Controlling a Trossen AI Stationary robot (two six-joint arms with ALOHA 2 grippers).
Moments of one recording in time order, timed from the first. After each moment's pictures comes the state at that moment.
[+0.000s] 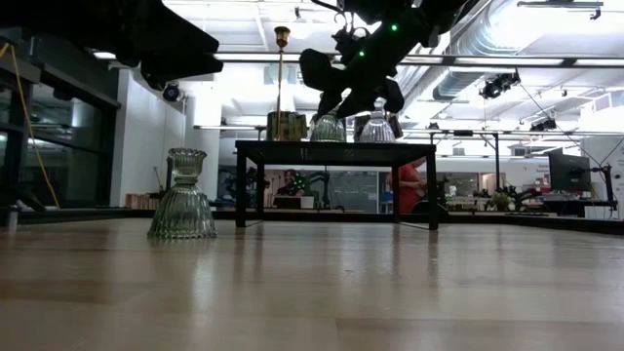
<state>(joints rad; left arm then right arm) -0.37 0.99 0.39 0.44 -0.53 -0.16 -0.13 1.71 1.17 -0.01 0.73 0.52</state>
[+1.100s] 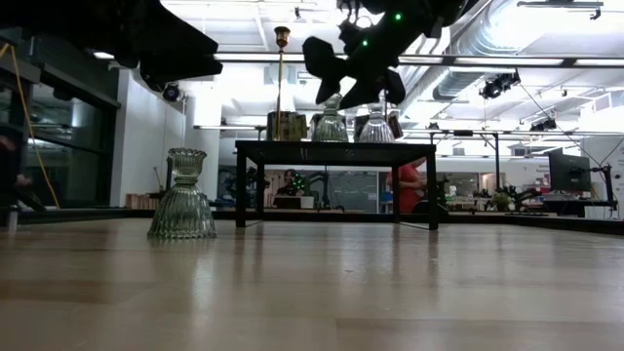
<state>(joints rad) -0.37 0.99 0.39 0.43 -0.52 -0.17 -0.13 1.67 1.17 0.00 0.73 0.49</state>
